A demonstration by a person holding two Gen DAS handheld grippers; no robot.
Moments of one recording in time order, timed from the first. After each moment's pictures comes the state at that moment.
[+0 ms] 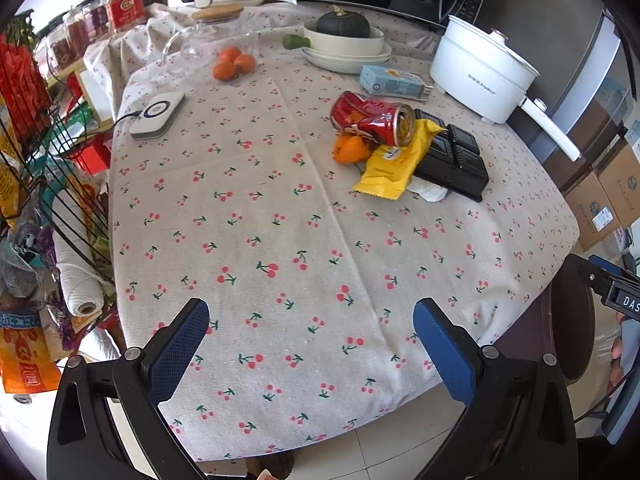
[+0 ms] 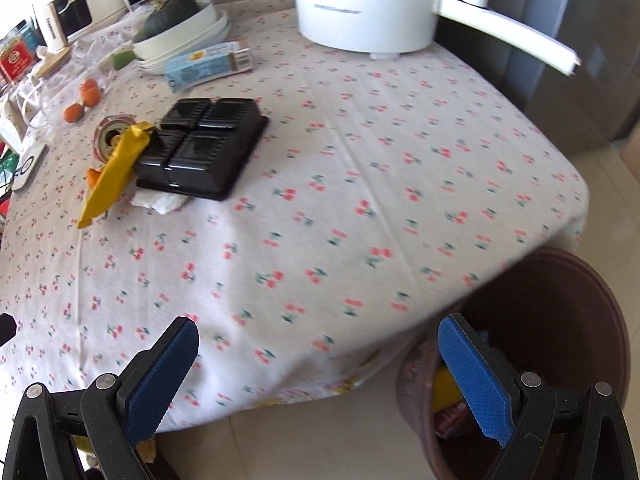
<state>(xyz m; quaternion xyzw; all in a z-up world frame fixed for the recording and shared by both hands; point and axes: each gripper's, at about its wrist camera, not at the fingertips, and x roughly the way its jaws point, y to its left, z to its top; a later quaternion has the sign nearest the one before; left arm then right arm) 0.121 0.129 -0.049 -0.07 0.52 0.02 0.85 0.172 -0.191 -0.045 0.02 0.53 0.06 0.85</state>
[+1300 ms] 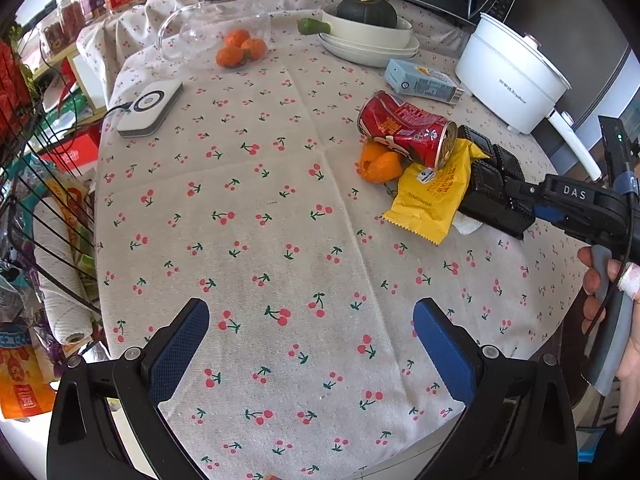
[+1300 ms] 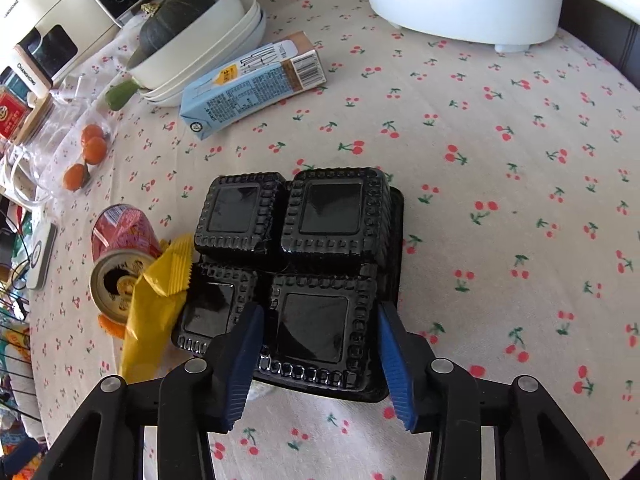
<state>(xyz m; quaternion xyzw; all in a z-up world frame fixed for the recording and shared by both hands) 0.174 0.142 -0.069 -0.09 0.54 0.03 0.84 0.314 -0.127 -0.099 0.12 0.55 0.10 0.82</state>
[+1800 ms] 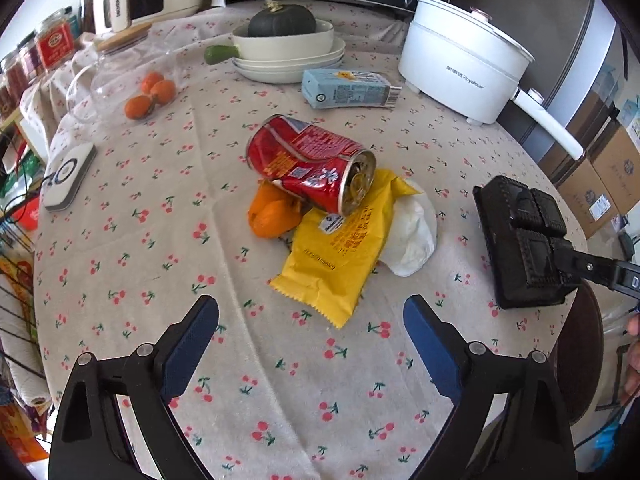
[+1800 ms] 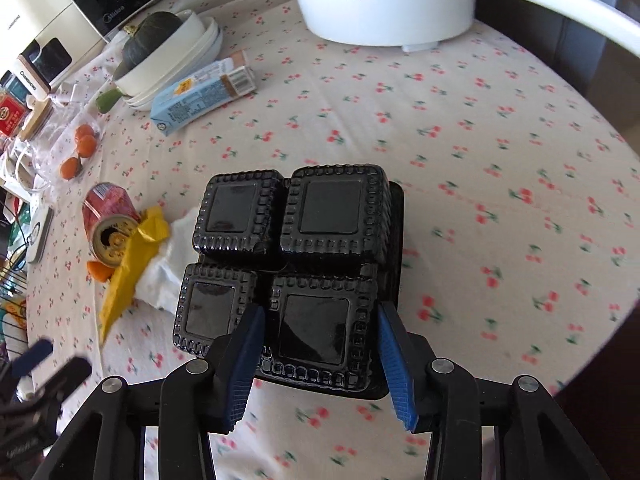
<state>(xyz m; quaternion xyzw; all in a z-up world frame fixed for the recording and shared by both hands) 0.227 0.065 -0.082 -0.03 0.50 -0.03 0.86 0.264 -0.205 -0.071 0.11 0.56 0.09 0.82</state>
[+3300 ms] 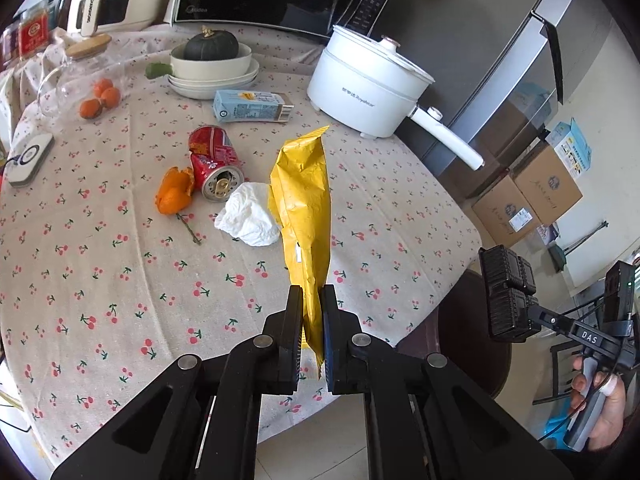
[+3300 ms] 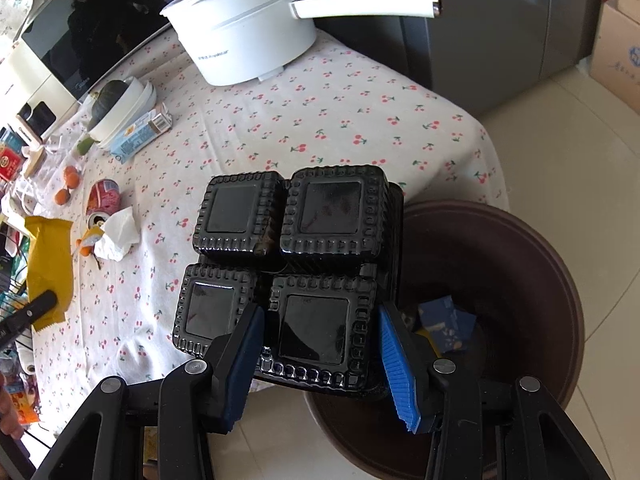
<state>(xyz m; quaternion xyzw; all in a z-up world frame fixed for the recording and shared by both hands) 0.148 0.024 -0.019 -0.13 0.47 -0.15 0.86 0.131 -0.357 -0.028 0.16 0.51 0.03 0.84</state>
